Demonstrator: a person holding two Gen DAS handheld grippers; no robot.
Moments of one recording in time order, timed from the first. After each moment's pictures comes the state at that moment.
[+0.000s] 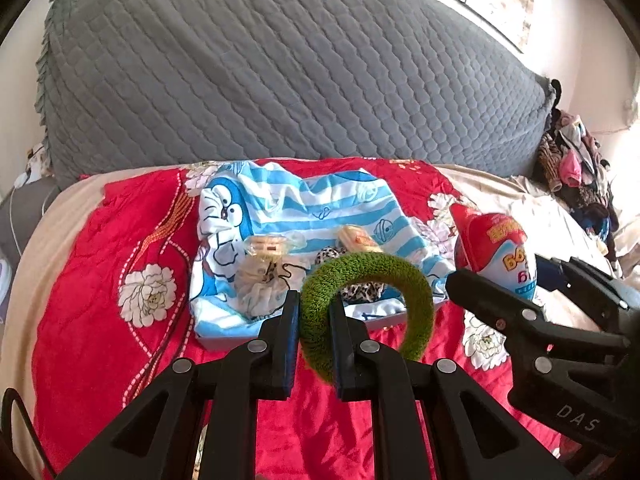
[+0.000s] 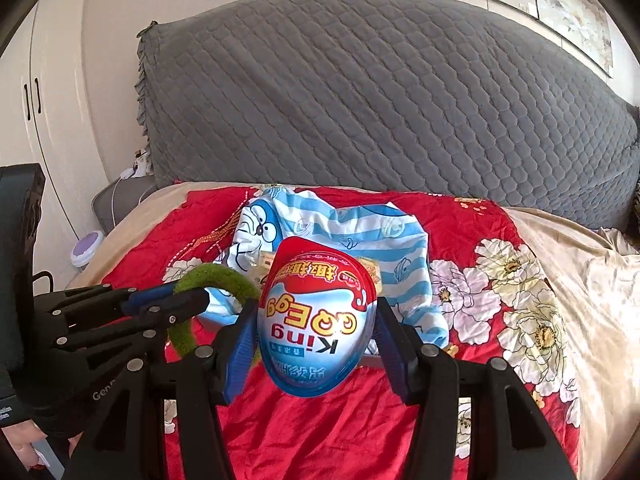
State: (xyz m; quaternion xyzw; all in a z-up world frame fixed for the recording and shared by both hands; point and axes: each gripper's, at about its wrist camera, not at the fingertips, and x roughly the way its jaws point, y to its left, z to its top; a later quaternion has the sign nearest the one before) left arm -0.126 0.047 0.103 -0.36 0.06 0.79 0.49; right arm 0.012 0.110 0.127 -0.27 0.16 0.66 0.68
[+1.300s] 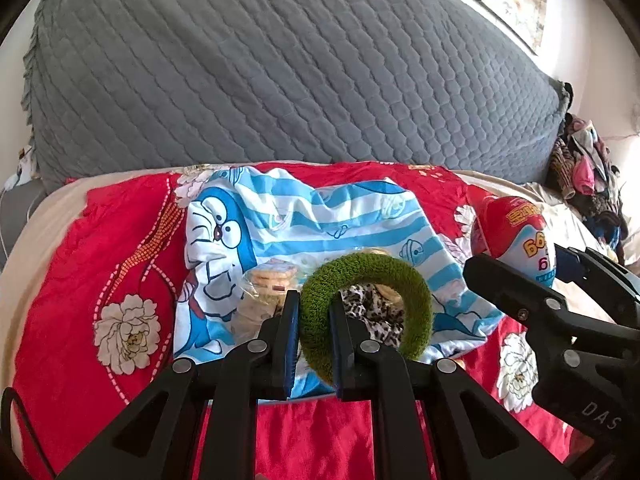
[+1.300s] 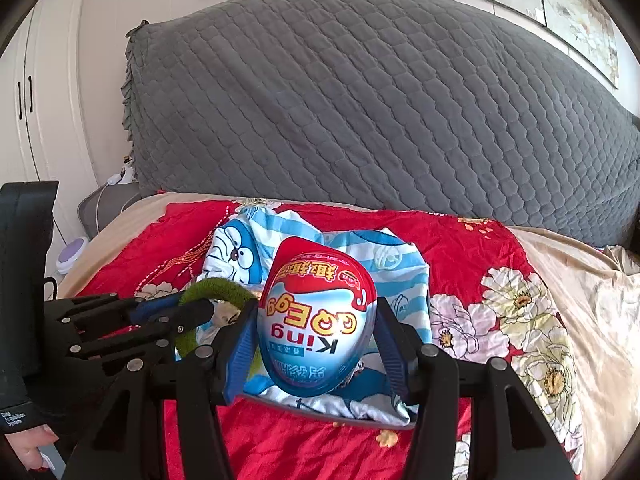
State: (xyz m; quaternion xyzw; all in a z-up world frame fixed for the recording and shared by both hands) left arm -0.173 0.108 0.071 -0.36 0.06 0.79 0.50; right arm 0.033 0.175 0.116 -0.27 0.14 0.66 0.69
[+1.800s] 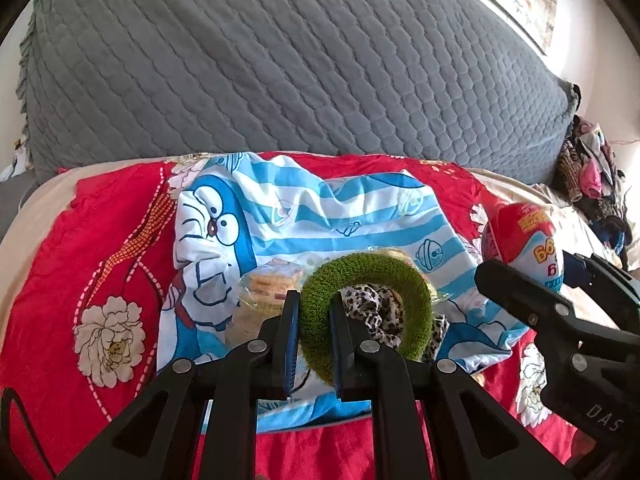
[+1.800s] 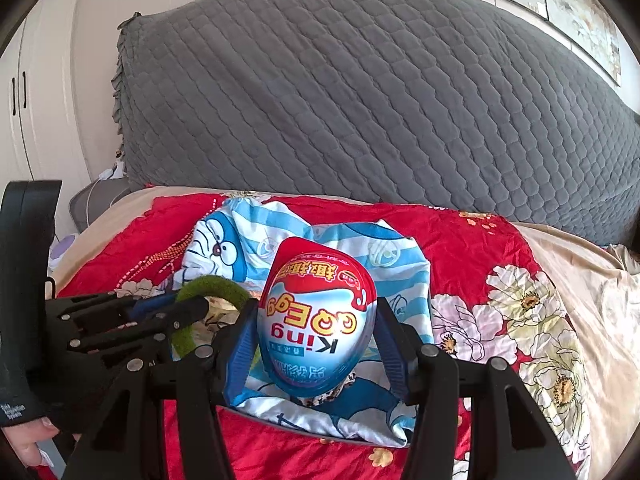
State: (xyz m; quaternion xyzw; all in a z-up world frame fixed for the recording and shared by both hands) left arm -0.189 0.132 0.046 -0.37 0.05 0.79 0.49; right arm 0.047 0.200 0.096 -0.27 0.14 0.65 0.69
